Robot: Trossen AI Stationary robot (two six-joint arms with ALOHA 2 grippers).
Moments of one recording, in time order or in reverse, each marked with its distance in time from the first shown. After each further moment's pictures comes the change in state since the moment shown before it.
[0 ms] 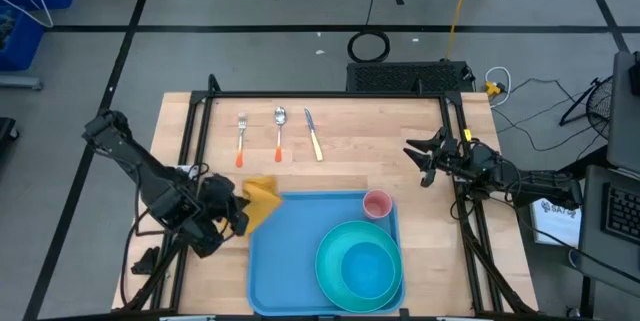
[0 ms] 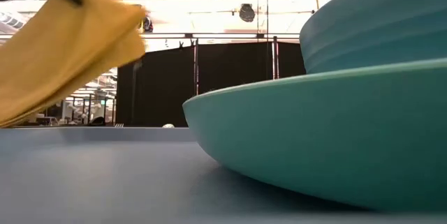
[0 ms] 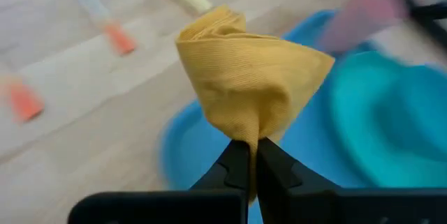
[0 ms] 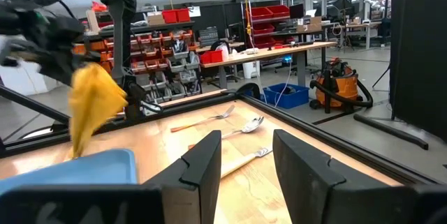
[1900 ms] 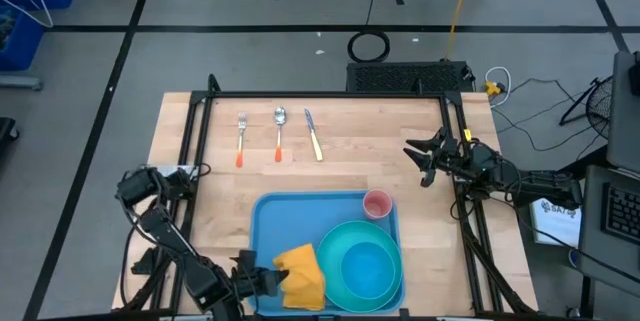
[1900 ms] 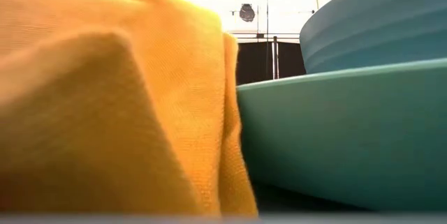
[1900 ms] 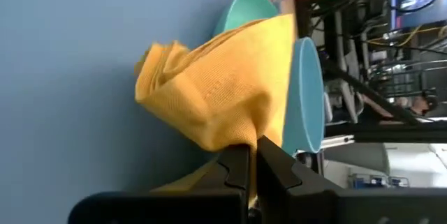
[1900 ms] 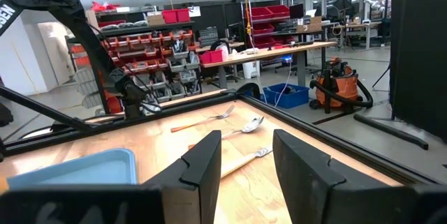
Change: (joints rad) left arm -0.206 0.685 0.156 0.737 -0.243 -0.744; right arm 0.000 0.000 0.000 0.000 0.000 0.000
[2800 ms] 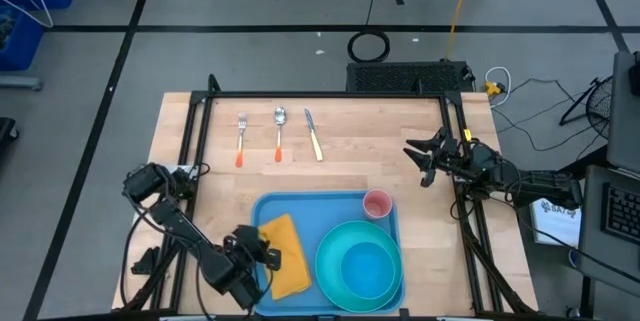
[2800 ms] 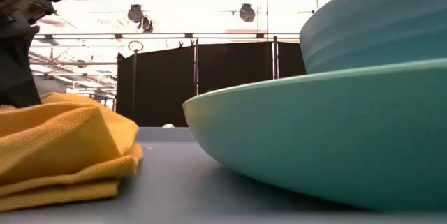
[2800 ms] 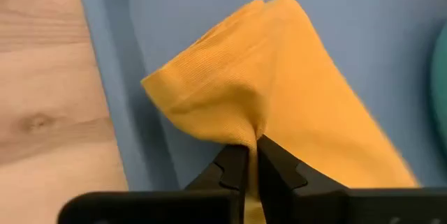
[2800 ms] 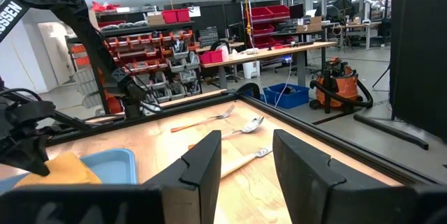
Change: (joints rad) left arm 0.128 -0.005 0.003 -0.595 0.381 0.113; right arm 0.000 0.000 0.000 0.000 0.000 0.000
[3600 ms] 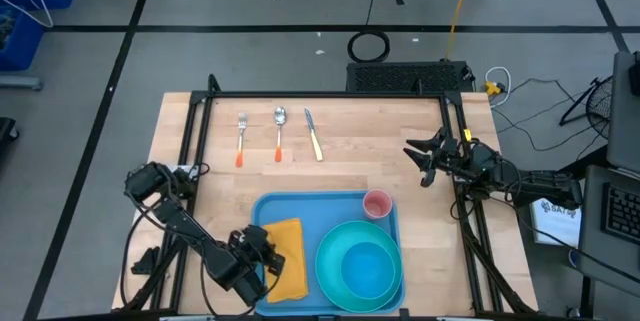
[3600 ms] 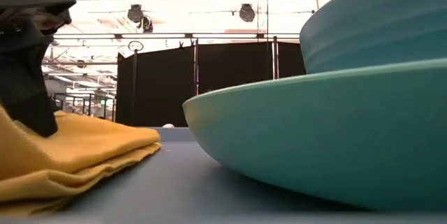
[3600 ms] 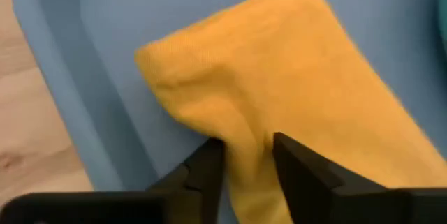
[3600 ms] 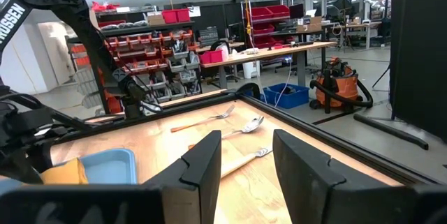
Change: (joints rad) left arm 0.026 0.001 -0.040 0.121 0.029 0.259; right arm 0.000 0.000 0.000 0.000 0.000 0.000
